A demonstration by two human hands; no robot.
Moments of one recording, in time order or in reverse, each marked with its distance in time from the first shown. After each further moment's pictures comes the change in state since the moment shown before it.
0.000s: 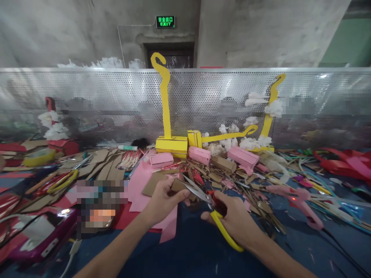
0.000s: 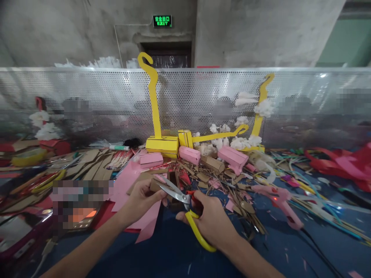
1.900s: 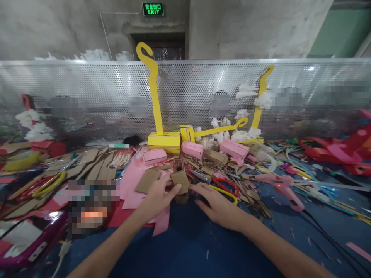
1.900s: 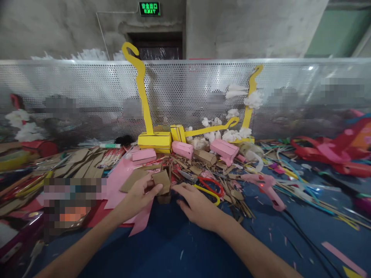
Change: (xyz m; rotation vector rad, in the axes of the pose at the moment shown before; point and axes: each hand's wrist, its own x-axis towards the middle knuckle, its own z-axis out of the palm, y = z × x) left_hand 0.001 -0.024 0.004 0.113 0.029 -0.130; right_hand 0.011 0.018 0.006 0.087 -0.211 -0.335
